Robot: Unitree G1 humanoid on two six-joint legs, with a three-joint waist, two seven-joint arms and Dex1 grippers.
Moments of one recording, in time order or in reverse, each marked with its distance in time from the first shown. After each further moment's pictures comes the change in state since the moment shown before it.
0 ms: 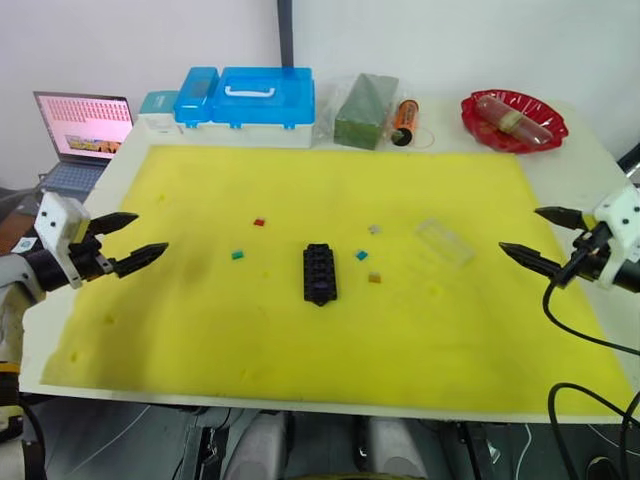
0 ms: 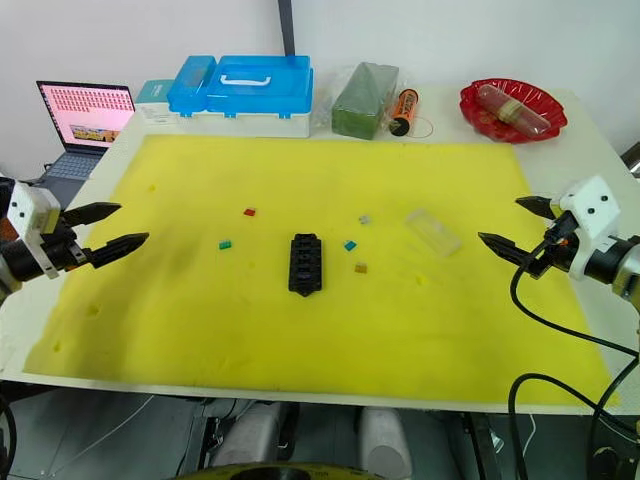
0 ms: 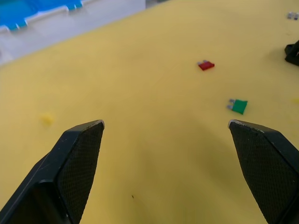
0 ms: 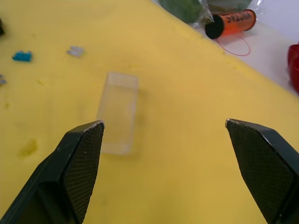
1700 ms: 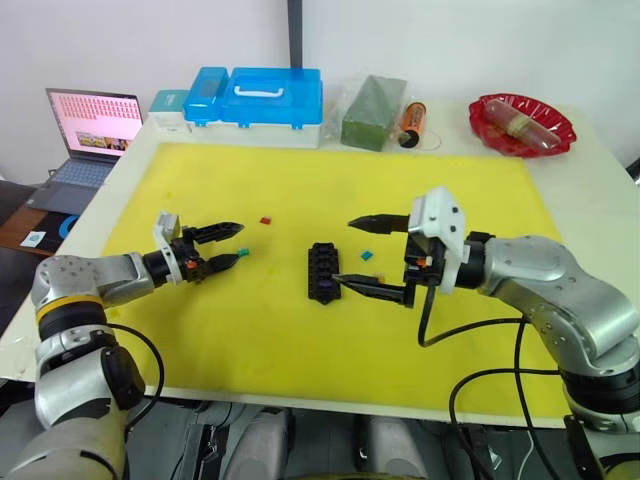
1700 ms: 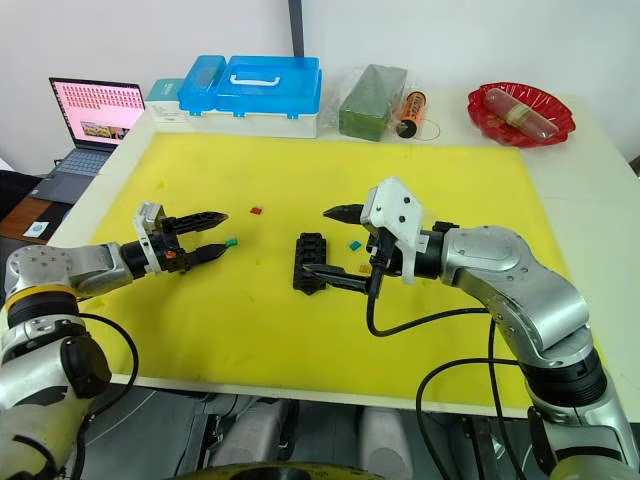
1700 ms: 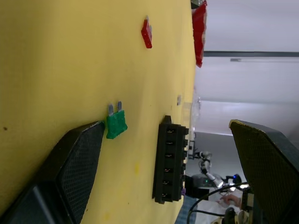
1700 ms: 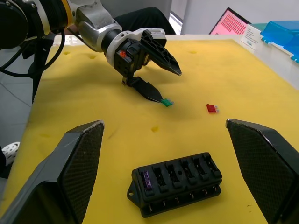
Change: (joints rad) left arm -0.465 -0.364 0.236 0.384 -0.470 1.260 0.648; right arm -0.290 0.223 0.481 -0.465 0.190 0.286 -0.199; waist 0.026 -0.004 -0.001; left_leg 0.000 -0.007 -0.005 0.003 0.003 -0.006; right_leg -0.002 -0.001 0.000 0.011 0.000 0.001
